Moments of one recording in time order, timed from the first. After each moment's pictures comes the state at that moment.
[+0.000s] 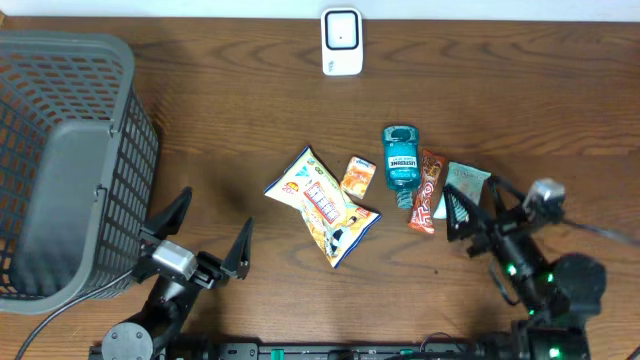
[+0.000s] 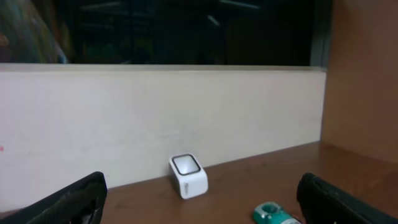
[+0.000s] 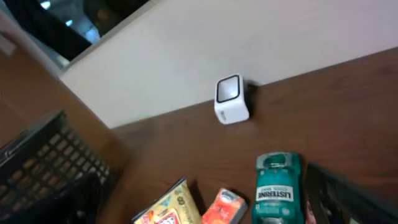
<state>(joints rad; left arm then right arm) 0.00 0.01 0.22 0.08 0.47 -0.15 -0.03 0.42 0.42 -0.11 -0.46 0.49</state>
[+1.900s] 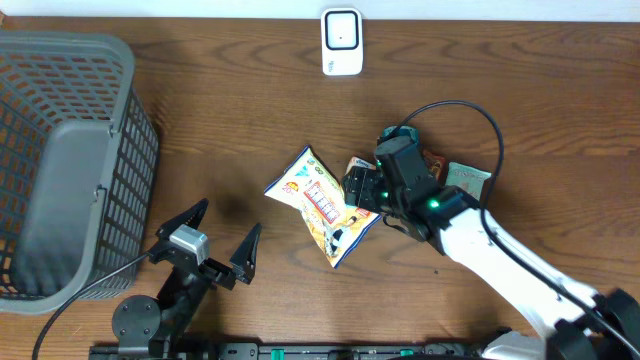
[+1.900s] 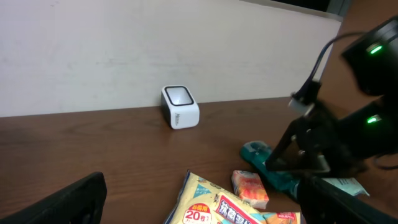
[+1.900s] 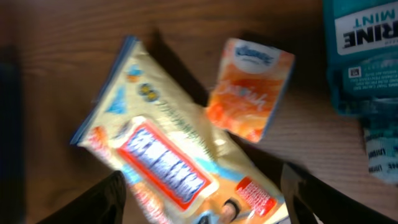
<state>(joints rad) 0.00 0.01 0.22 -0.22 0.49 -0.15 0.57 1.47 0.88 -0.34 -0.09 0.76</state>
